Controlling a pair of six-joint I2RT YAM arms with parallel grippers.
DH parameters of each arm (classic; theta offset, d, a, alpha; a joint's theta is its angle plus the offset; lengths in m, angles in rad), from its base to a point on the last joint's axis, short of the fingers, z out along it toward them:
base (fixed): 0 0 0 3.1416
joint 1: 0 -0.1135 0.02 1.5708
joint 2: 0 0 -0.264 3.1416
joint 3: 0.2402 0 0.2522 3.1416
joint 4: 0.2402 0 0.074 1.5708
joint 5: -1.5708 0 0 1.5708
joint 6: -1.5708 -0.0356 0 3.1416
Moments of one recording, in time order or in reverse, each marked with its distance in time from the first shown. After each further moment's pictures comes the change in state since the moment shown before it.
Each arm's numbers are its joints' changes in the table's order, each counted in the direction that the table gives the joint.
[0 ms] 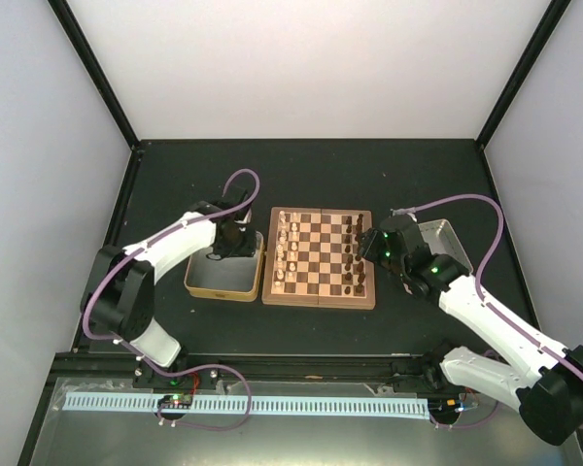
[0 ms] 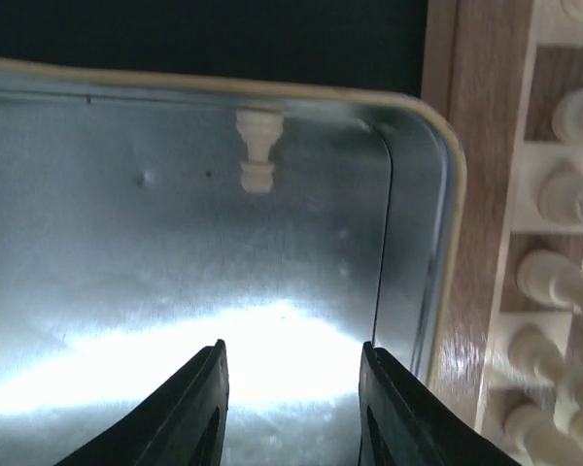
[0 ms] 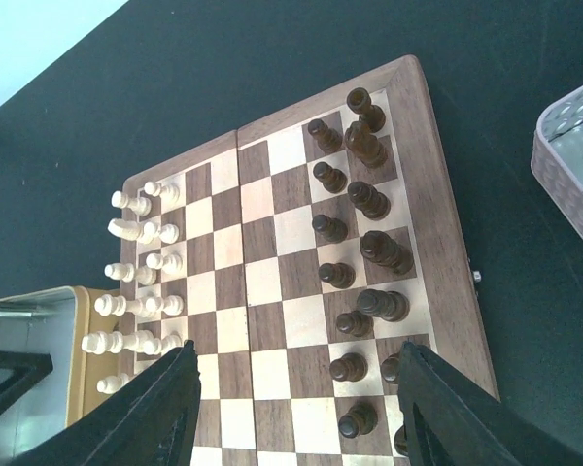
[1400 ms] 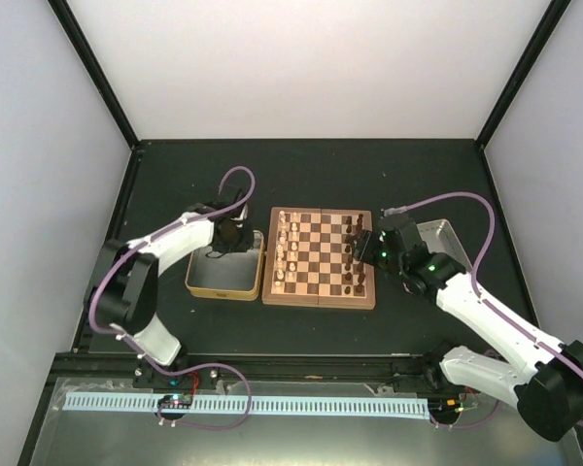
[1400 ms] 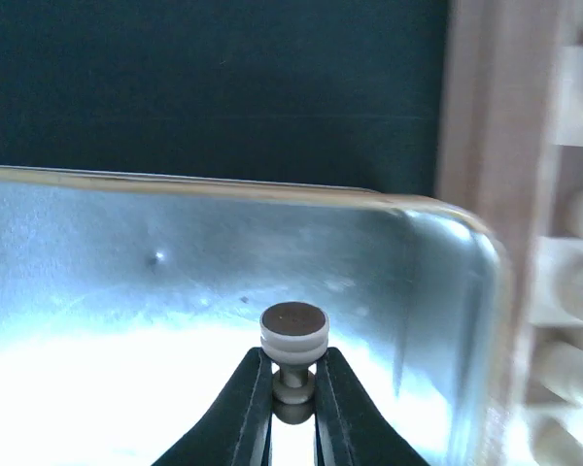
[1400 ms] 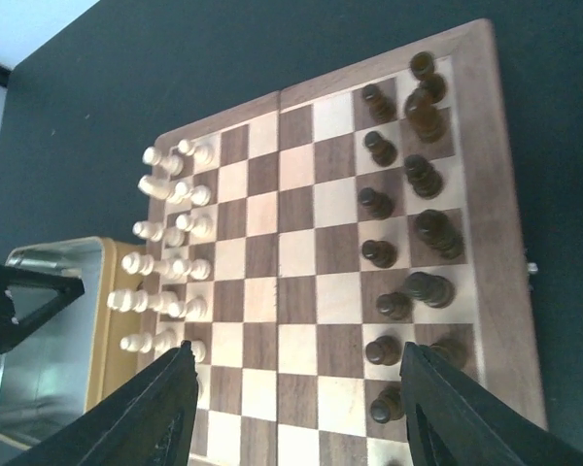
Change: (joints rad) left arm -0.071 0.093 -0.037 -0.186 0.008 -0.012; right arm 0.000 0.025 0.000 -0.029 0.086 0.048
